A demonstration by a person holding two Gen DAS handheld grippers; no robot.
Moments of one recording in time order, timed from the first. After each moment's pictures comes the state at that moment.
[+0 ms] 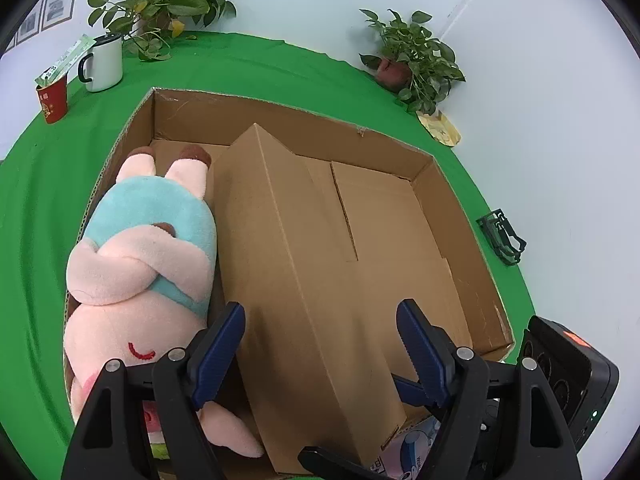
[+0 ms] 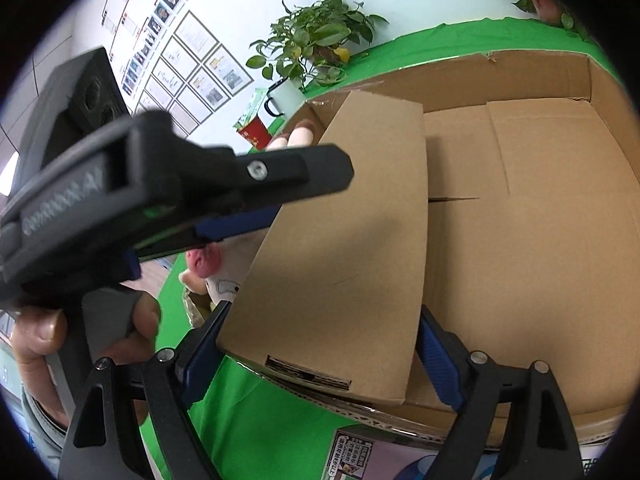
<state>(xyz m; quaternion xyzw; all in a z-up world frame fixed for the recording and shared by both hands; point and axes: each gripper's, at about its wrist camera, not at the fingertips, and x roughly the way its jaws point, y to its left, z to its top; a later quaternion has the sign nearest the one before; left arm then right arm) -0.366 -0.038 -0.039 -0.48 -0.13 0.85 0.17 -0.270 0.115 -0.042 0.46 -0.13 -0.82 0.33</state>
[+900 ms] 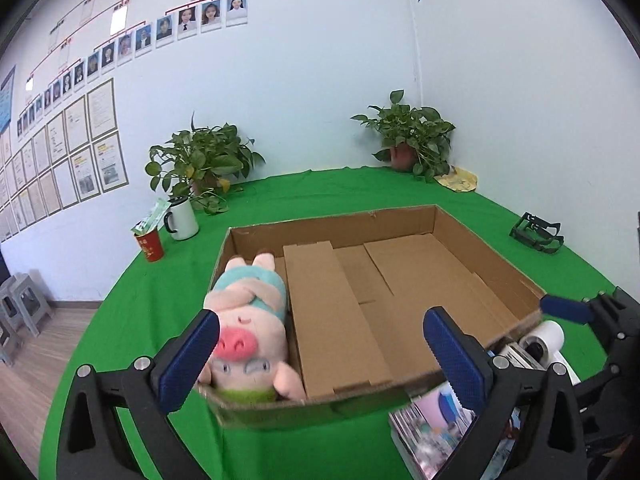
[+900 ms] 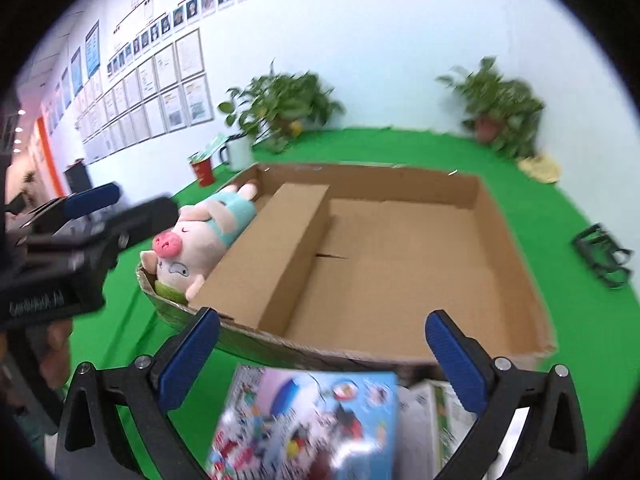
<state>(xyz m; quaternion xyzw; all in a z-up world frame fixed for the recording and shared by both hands) -0.181 -0.005 0.014 -0.25 0.05 0.97 0.05 -0.181 0.162 0.002 0.29 0.03 -0.94 0.17</state>
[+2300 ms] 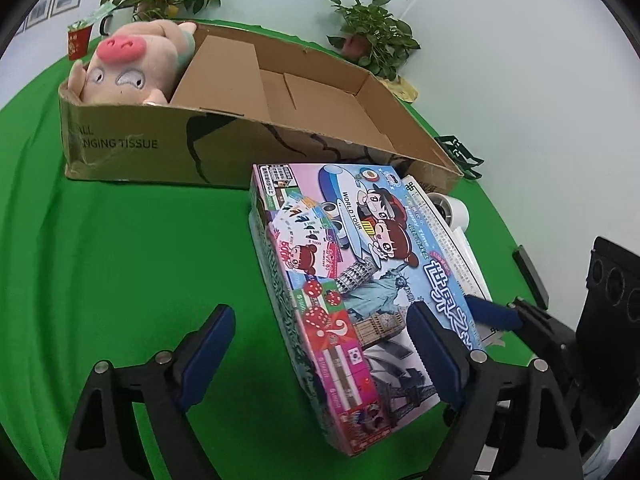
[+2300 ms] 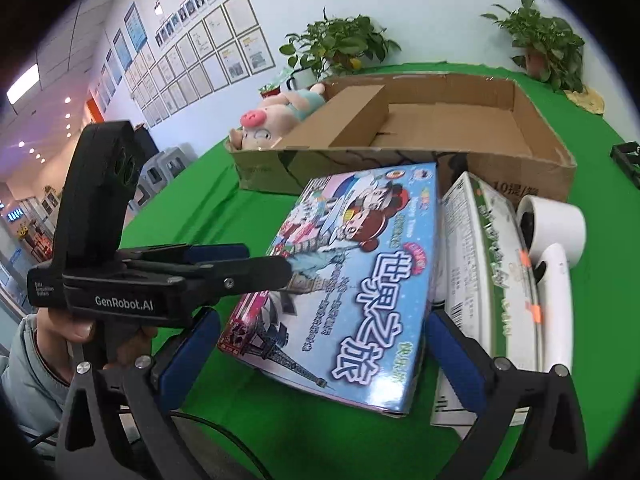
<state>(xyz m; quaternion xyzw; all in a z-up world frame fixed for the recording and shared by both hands) -0.101 0.012 -0.100 -0.46 -0.14 0.85 0.20 -0.100 0.198 -0.060 0.41 0.00 -0.85 0.32</state>
